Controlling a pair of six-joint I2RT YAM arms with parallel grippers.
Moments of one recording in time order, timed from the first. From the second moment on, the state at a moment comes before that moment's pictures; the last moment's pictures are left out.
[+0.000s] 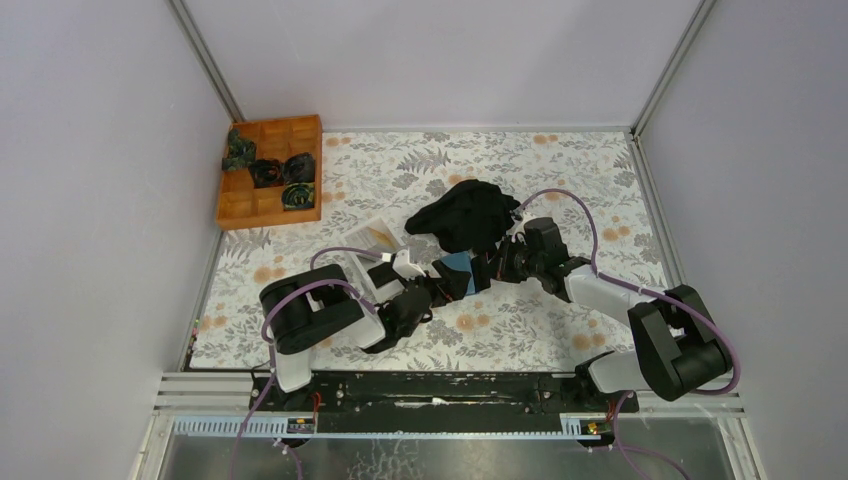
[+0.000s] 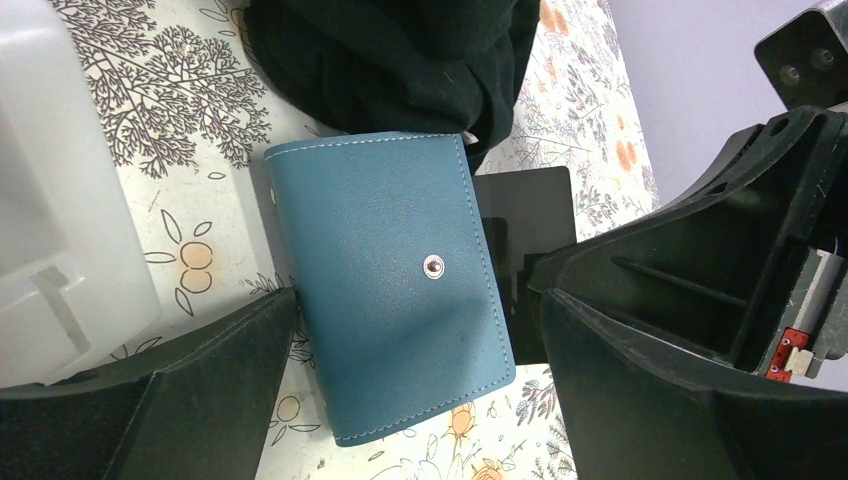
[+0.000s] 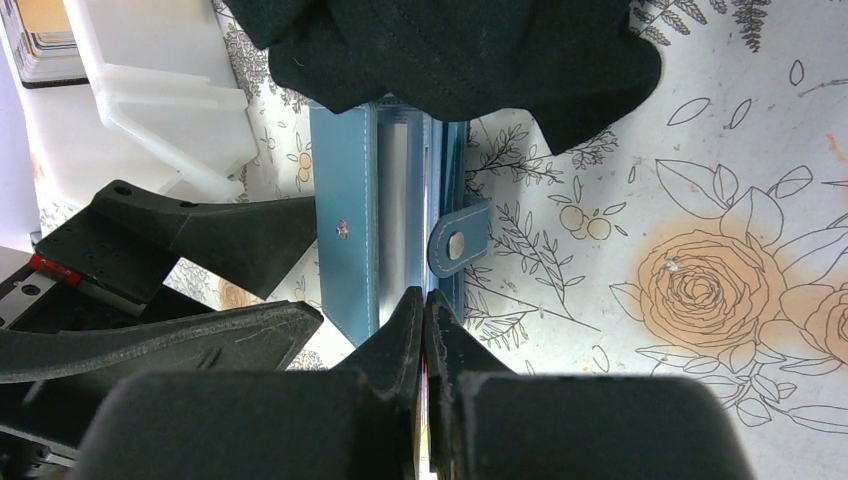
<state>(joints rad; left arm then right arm) -1.04 1.86 0.46 1.10 -0.56 -1.01 0.42 1.37 0.56 0.06 -0.33 0.57</state>
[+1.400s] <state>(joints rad) -1.05 1.87 0.44 1.16 -0.51 -0.99 0.44 1.34 0.43 0.37 -0.44 0.69</state>
